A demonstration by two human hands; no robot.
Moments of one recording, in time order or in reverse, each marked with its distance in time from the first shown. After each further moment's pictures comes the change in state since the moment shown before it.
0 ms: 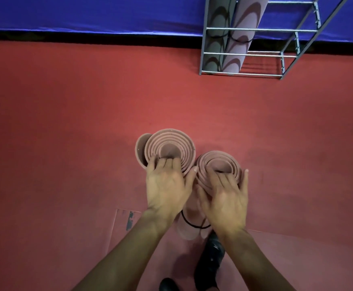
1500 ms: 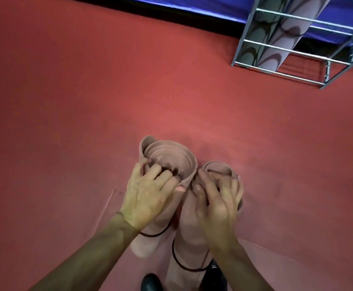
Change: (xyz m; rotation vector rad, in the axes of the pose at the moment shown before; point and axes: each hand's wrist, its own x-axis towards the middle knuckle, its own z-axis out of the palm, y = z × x) left_hand -0.063 -0.088 0.072 0.004 0.421 0.335; right_hand -0.033 -0.024 0.078 0.333 0.063 -0.086
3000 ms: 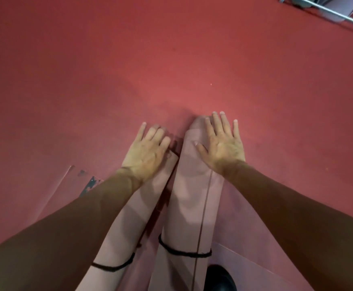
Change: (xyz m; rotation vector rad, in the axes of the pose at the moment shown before) left_hand -0.139 -0.049 0.355 0.031 -0.687 -0.230; right_hand 0.065 0.248 0.307 -0.675 -0.684 -0.319
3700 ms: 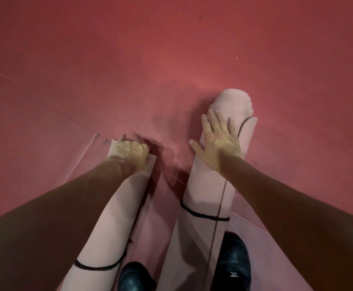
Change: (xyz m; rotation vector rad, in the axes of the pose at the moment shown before) left_hand -0.100 -0.040 0.003 0.026 -0.692 -0.251; right_hand -0.051 -0.085 0.006 0.073 -0.133 -0.040
